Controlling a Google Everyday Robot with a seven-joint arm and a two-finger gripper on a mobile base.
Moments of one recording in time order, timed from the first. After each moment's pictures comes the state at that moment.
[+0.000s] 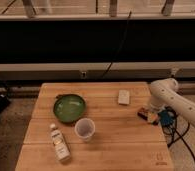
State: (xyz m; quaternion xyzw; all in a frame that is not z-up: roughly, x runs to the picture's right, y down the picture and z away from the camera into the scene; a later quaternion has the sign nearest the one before) arm 0.340 0.175 0.876 -0.35 0.04 0.11 0.93
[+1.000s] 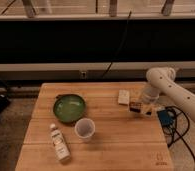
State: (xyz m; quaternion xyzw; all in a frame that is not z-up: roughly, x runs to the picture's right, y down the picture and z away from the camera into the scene) arm 0.263 0.111 0.838 -0.35 -0.08 -0.01 0.93
